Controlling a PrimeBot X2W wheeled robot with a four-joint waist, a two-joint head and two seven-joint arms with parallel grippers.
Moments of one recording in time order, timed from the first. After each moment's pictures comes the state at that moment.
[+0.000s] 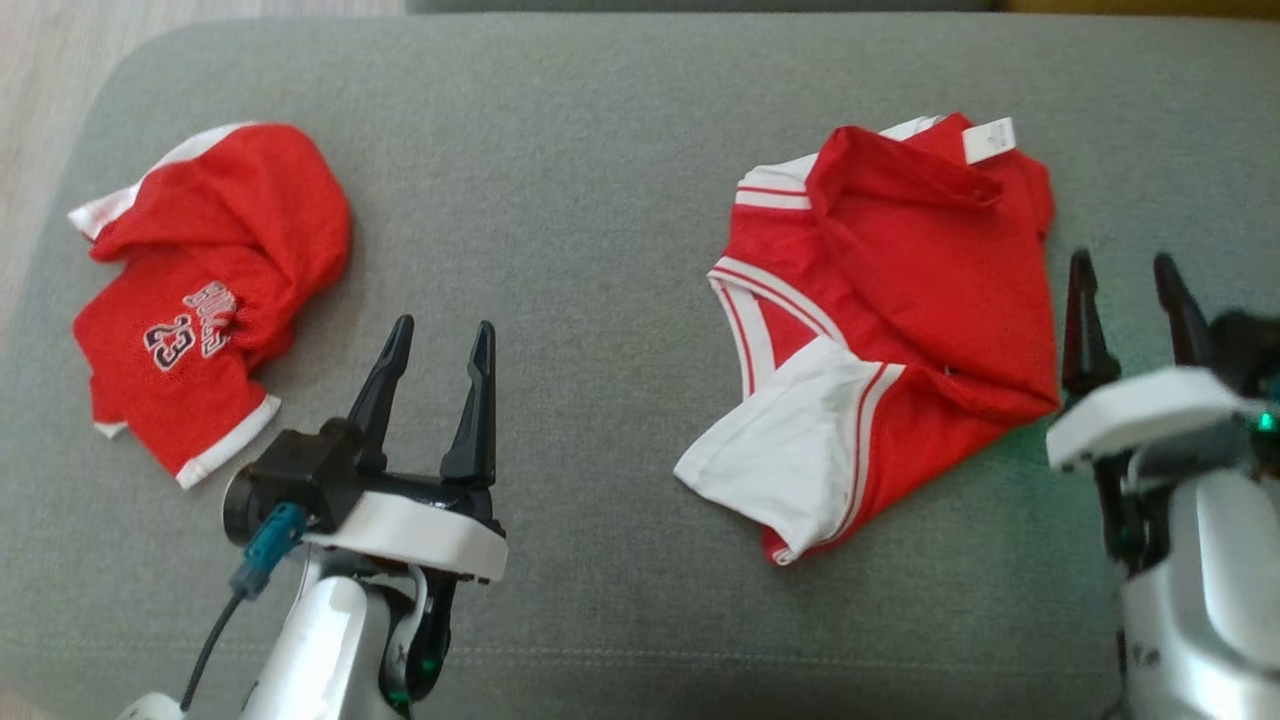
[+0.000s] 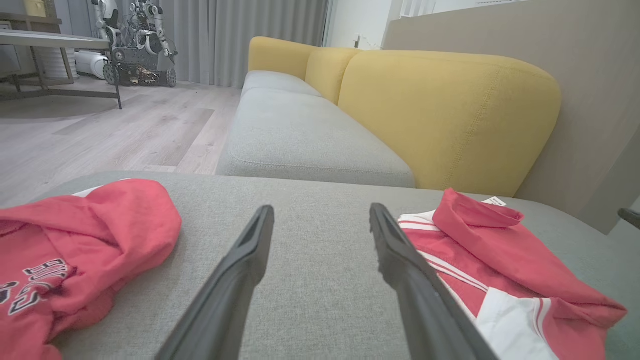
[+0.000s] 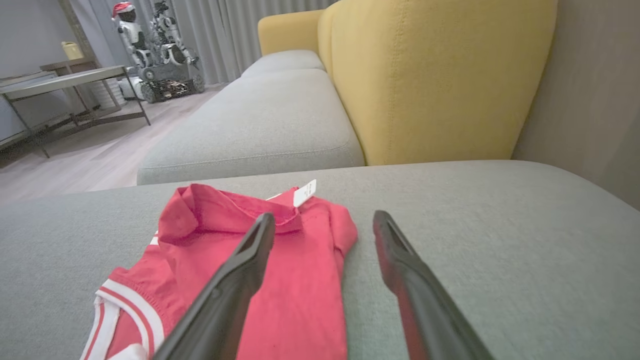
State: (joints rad) left arm -0.15 0.05 -0.28 0.13 -0.24 -0.01 -0.26; right arm -0.30 -0.05 -0.17 0.33 0.07 0.12 -0.02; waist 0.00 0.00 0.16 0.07
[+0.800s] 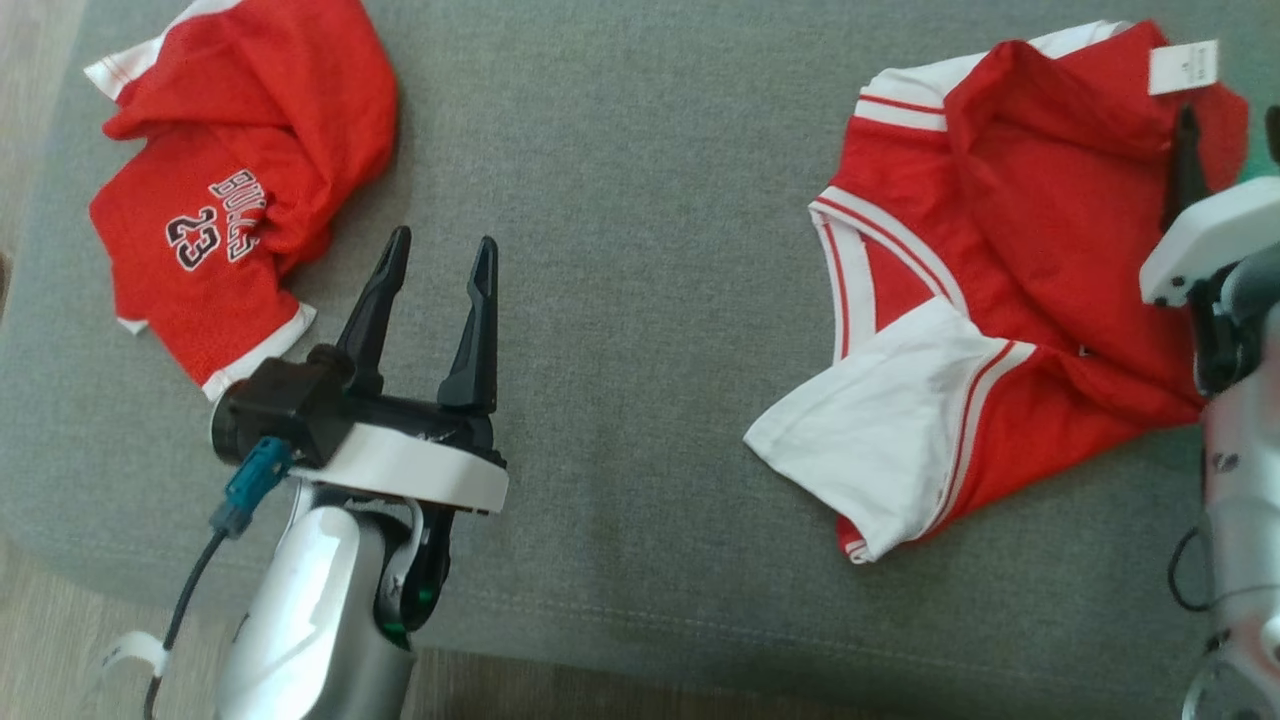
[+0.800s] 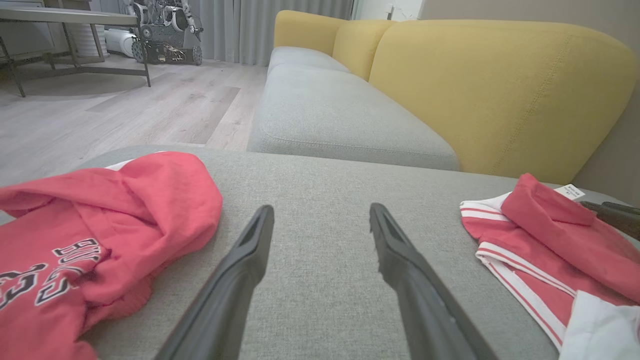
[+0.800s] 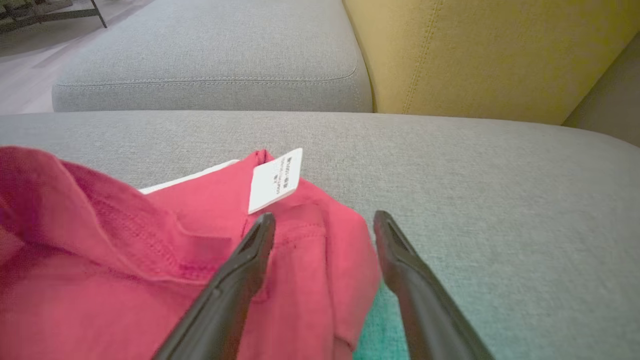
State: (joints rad) left arm -0.26 0.04 -0.27 0.12 -0.24 -0.04 -0.26; right arm -0.71 -0.17 -0.28 0.72 -0.10 0.12 0.04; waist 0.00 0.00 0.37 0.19
